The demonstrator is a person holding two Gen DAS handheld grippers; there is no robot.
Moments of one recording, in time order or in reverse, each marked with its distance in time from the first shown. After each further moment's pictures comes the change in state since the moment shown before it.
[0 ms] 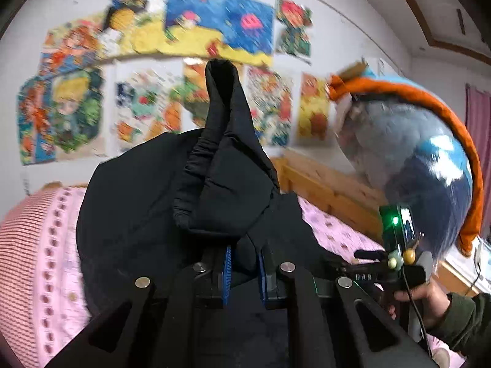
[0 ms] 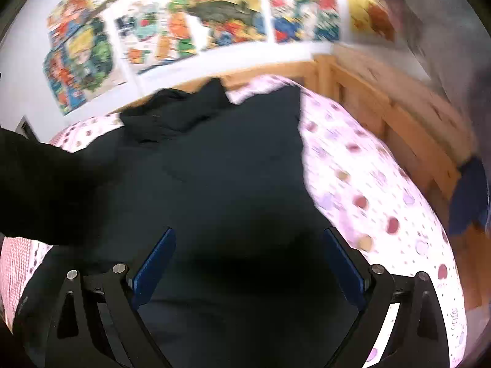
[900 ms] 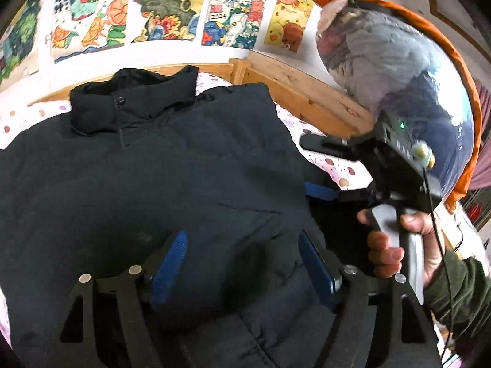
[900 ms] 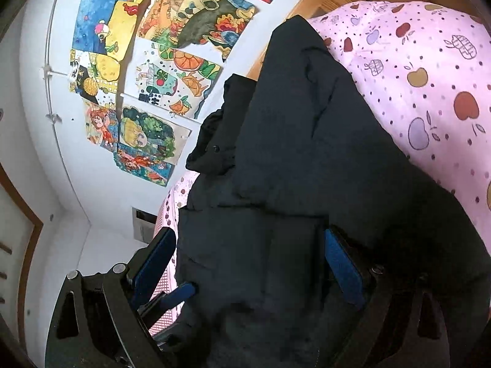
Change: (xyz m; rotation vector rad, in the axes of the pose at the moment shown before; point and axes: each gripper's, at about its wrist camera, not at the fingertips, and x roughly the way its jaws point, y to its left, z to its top) left arm 0.112 -0.008 -0.066 -0.052 0.398 -0.213; right arm 0.103 -0.029 -0.029 0.482 0.056 0.703
